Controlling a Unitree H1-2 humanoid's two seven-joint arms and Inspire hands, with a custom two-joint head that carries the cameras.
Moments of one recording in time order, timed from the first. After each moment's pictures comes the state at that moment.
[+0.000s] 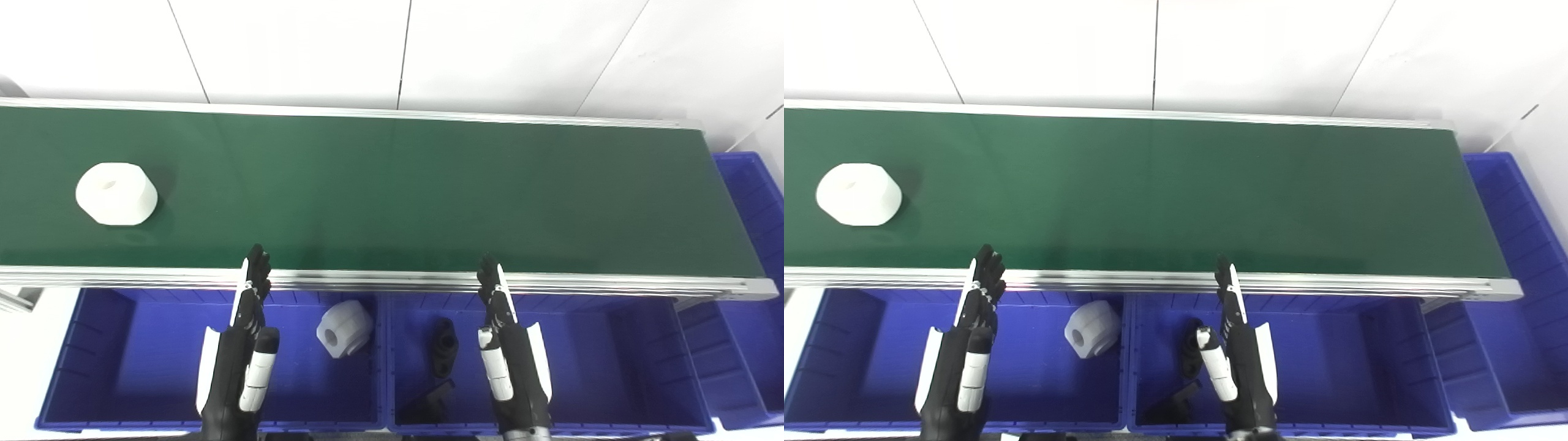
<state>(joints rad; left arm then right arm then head) 0.60 -0.03 -0.31 -0.36 0.18 -0.22 -0.01 0.68 0.07 0.26 -0.30 -0.21 -0.30 -0.15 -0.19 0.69</state>
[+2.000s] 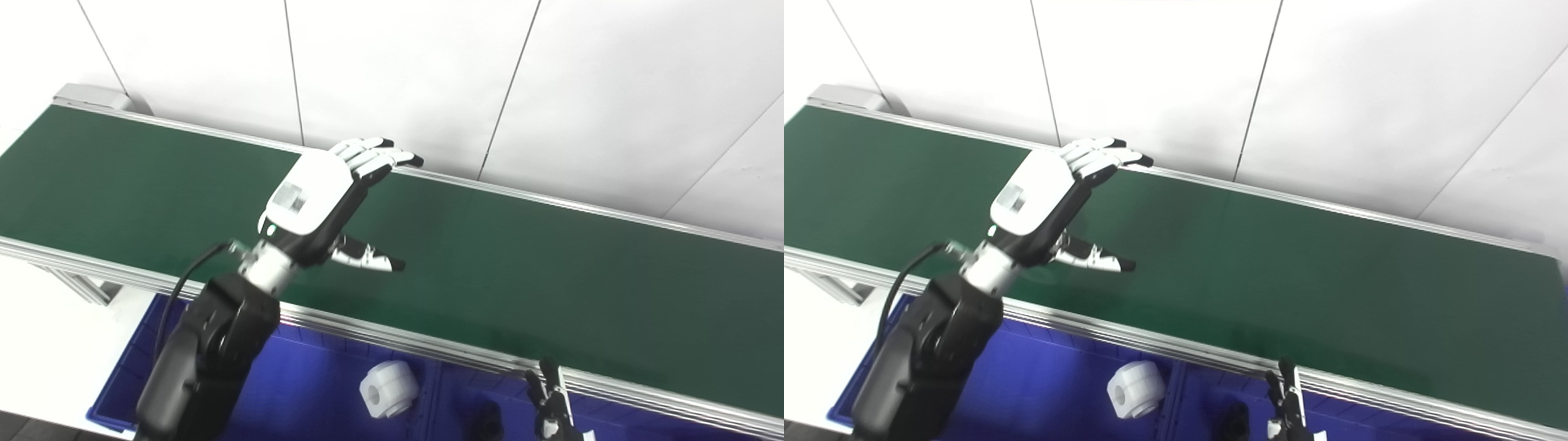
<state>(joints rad) -0.19 0.17 -0.20 -0.28 0.91 -0.18 -0.18 0.57 0.02 0.16 -0.06 -0.06 -0.39 -0.05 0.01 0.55</state>
